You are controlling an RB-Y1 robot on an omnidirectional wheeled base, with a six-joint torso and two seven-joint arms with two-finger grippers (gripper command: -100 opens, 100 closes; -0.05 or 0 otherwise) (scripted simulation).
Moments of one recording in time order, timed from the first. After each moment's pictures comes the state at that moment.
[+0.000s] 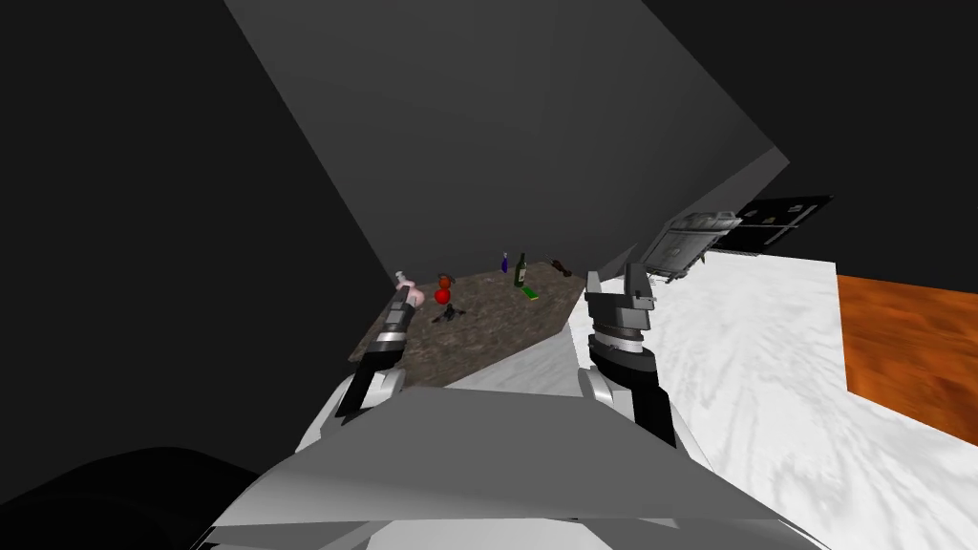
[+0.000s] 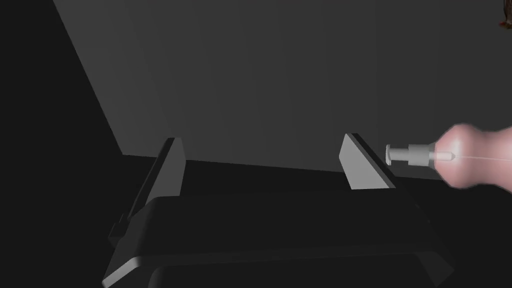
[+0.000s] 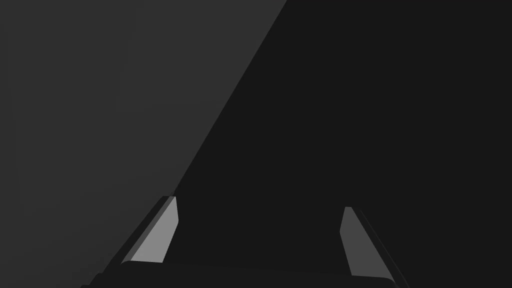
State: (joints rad) left arm 0.50 0.21 0.16 -2.18 0.03 -0.34 -0.07; right arm 0.48 -0.01 -0.03 -2.38 0.06 -0.58 -0.04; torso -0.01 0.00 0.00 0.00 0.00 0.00
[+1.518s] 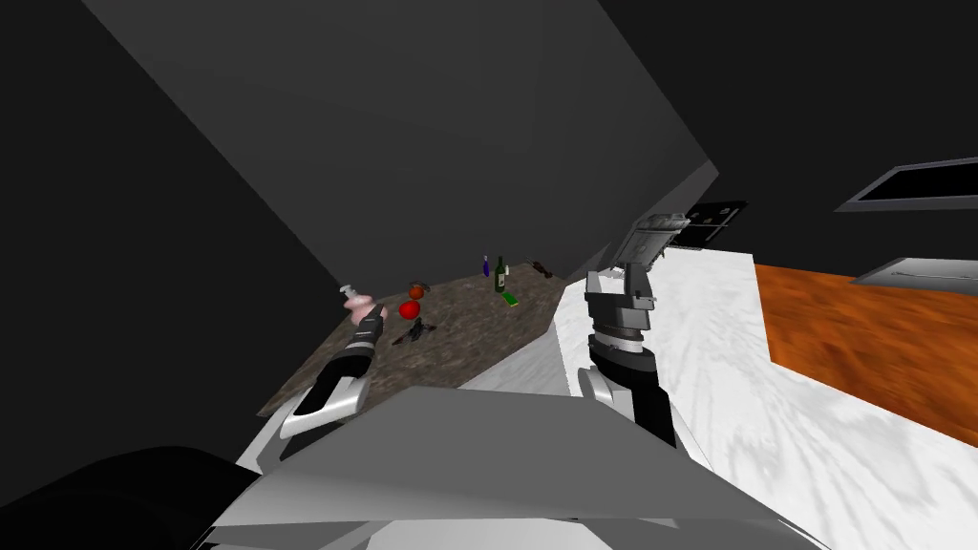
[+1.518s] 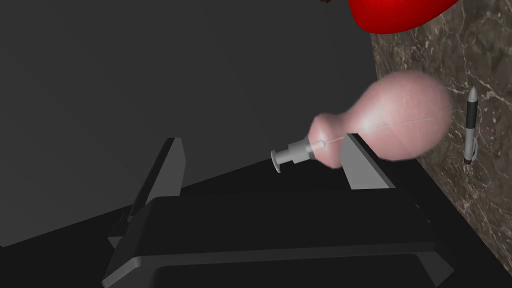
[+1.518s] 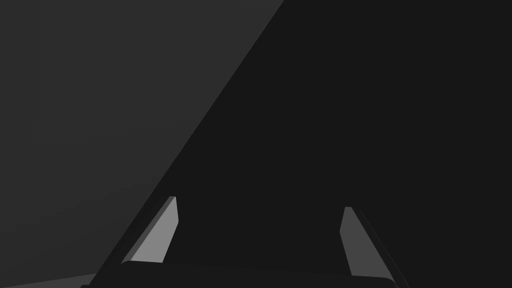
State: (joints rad) left arm 0.54 0.24 0.42 -2.12 0.05 0.12 -0.05; right arm 0.48 -0.01 -0.03 -2.38 0.06 -0.58 -0.04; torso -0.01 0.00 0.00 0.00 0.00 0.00
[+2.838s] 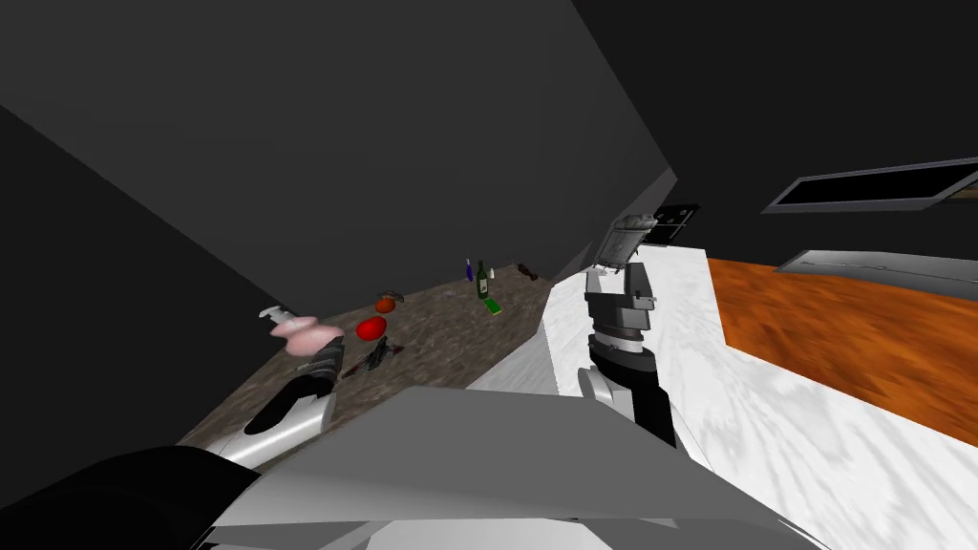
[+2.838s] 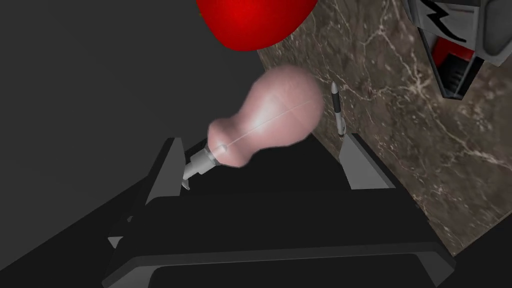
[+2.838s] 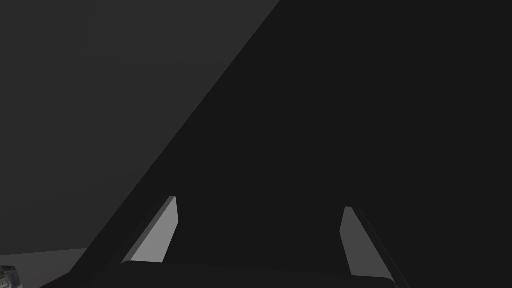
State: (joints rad) left arm 0.56 0.20 0.64 -2.06 0.07 0.50 -0.04; right arm 0.48 -0.01 -0.03 -2.38 0.06 -0.58 -0.04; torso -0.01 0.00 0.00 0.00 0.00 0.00
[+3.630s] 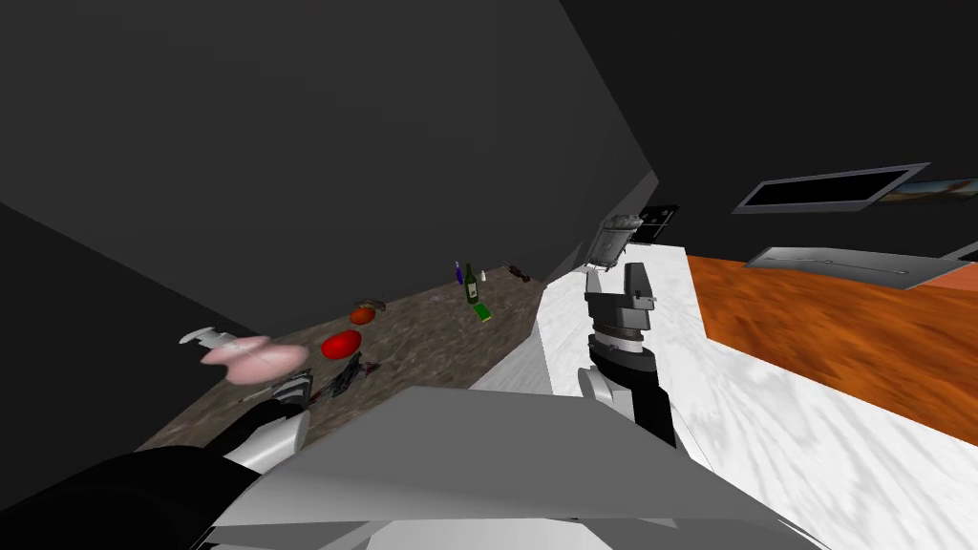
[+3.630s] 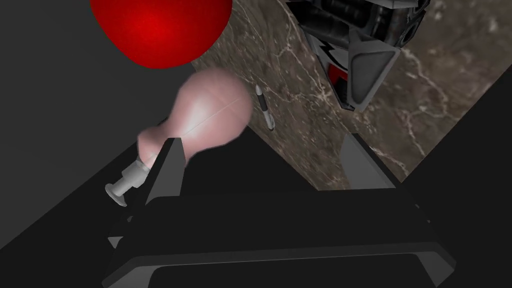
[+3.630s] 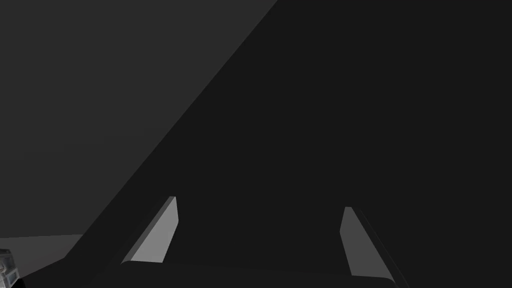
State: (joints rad) left arm 0.58 0.15 0.76 -2.04 0.08 0.72 -0.03; right arm 0.48 -0.01 -0.03 -2.38 0.06 -0.58 -0.04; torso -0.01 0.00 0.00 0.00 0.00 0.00
